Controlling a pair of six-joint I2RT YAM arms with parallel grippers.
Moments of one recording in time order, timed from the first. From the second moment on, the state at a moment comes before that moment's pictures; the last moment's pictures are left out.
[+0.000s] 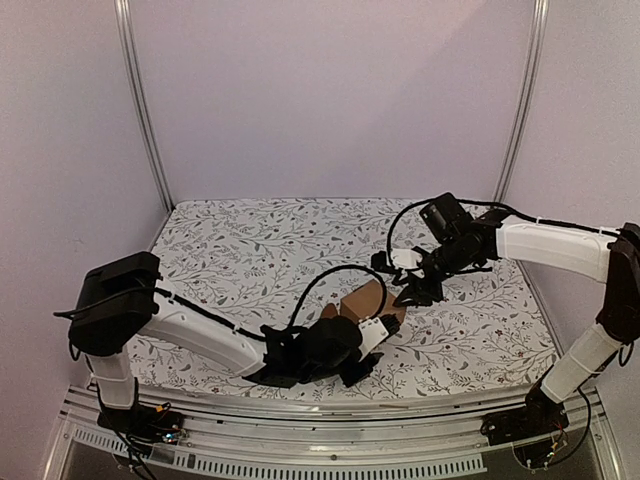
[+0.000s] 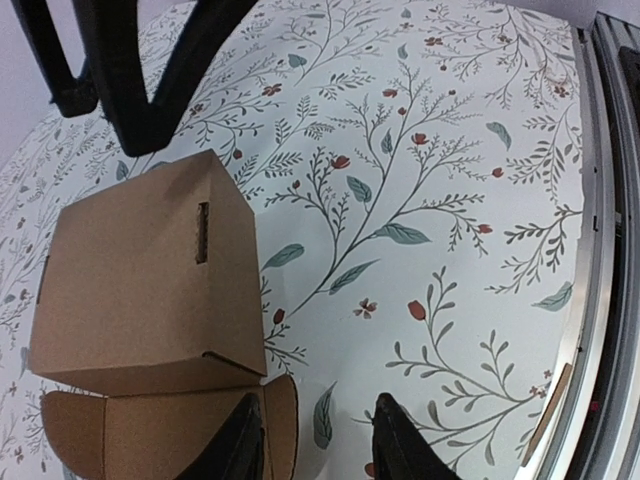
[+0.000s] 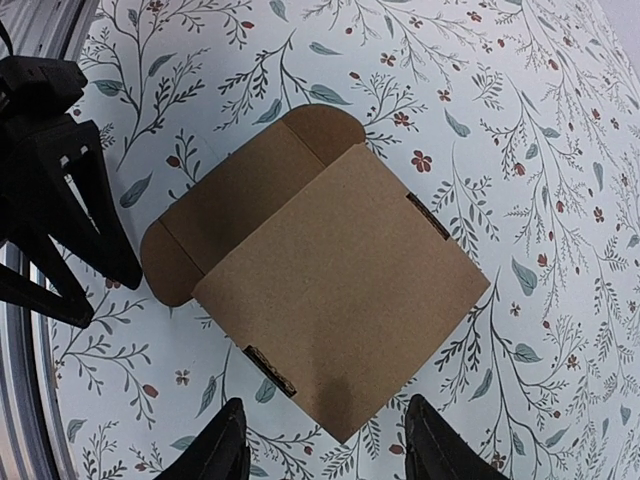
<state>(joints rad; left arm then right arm) -1.34 1.95 1.02 0.34 -0.35 0.01 0.63 1.57 1.14 -0.63 -0.38 -0.79</state>
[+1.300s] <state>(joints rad) -1.24 1.98 1.04 0.24 -0.24 -0.11 0.63 1.70 1.21 -0.65 -0.35 -0.74</state>
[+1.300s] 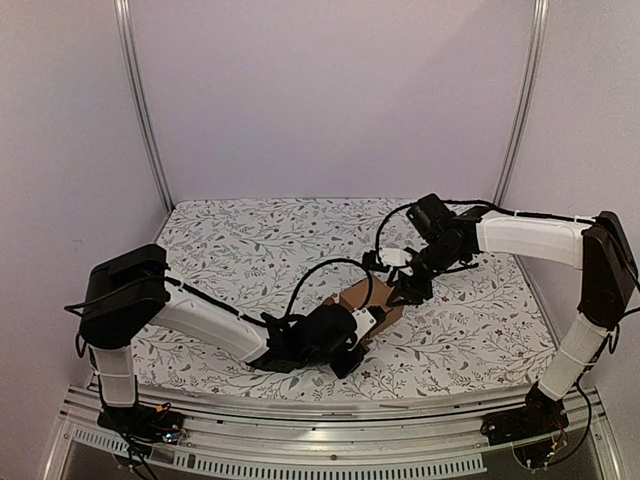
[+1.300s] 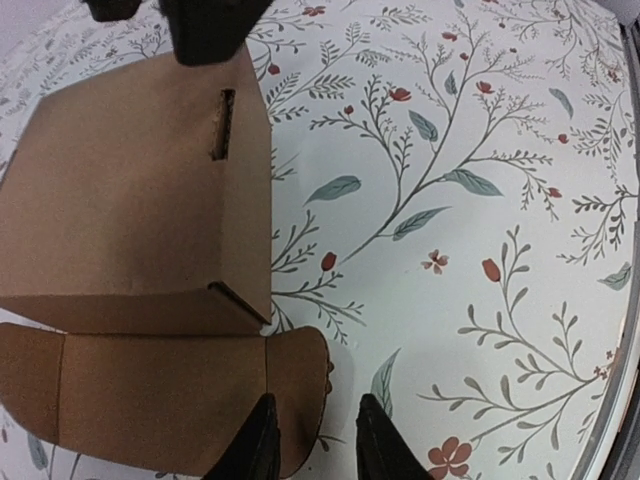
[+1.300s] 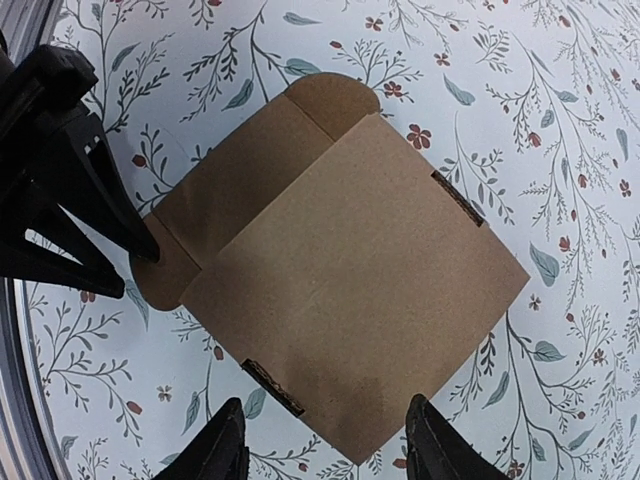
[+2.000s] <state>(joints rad) -1.24 1.99 1.07 0.19 -0.30 -0.06 0.63 1.90 1.39 -0.66 -0.34 -0.63</state>
